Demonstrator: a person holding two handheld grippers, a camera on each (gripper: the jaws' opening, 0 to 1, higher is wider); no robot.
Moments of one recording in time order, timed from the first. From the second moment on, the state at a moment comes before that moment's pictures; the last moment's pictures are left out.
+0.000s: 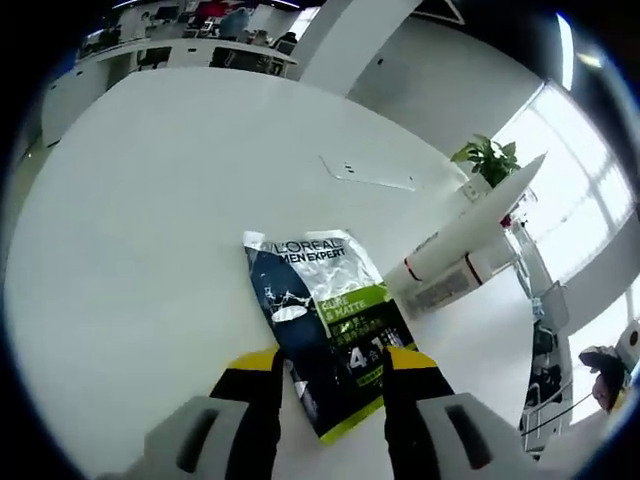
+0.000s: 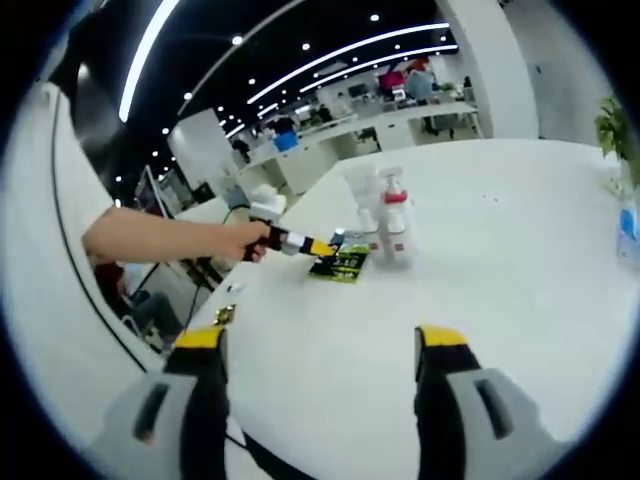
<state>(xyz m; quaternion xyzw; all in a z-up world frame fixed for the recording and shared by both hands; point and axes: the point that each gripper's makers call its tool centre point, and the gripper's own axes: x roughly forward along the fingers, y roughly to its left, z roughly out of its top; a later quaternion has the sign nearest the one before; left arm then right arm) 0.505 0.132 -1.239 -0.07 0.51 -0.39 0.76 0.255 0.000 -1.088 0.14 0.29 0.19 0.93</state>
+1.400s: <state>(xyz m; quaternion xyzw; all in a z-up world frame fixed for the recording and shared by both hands) 0.531 0.138 -1.258 0.14 0.47 -0.42 0.76 0.237 -0.008 -1.095 0.15 0.30 0.17 0.93</state>
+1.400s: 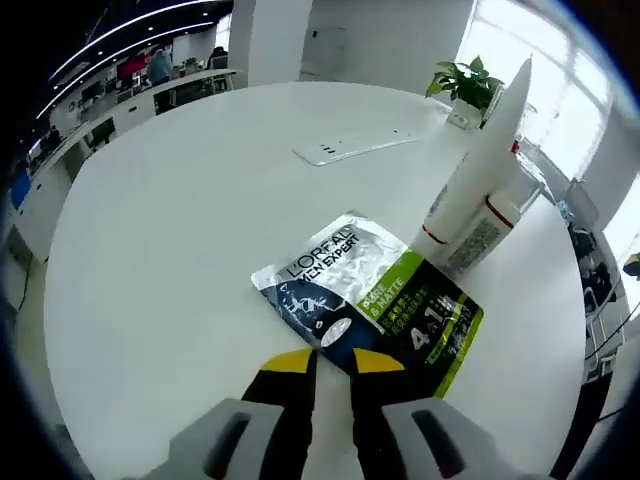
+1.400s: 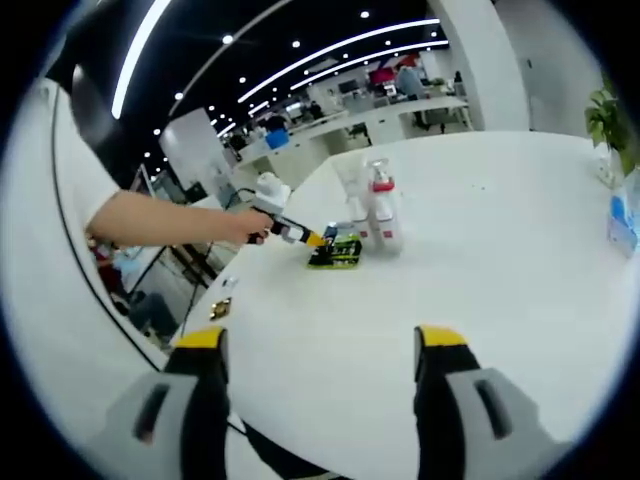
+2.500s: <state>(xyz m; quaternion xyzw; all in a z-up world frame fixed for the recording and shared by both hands) 0.512 0.146 -1.248 0.09 0.48 -0.40 0.77 0.241 0.001 -1.096 0.14 0.30 0.19 0.92</state>
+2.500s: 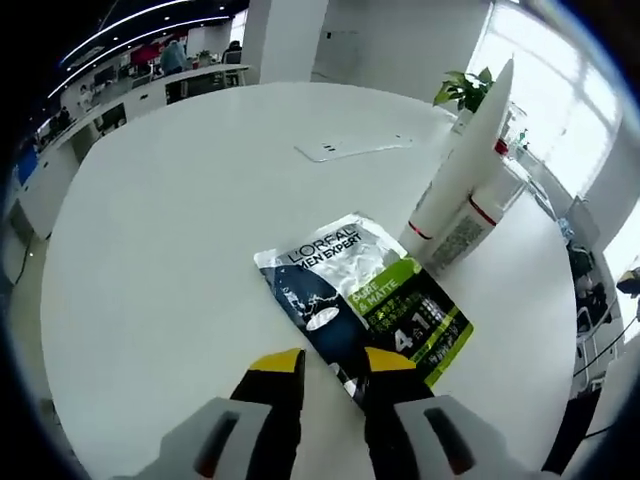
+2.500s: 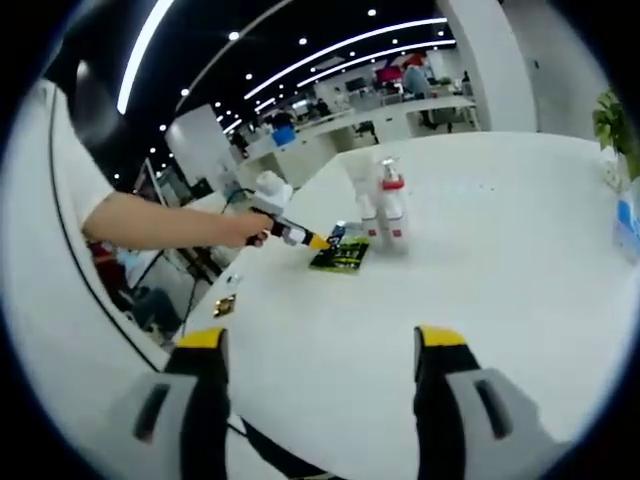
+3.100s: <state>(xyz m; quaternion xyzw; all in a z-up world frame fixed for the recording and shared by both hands) 0.469 0.218 -1.178 0.03 0.41 -0.38 0.83 0.291 0.047 -1.086 0.17 0.25 0.29 0.91</state>
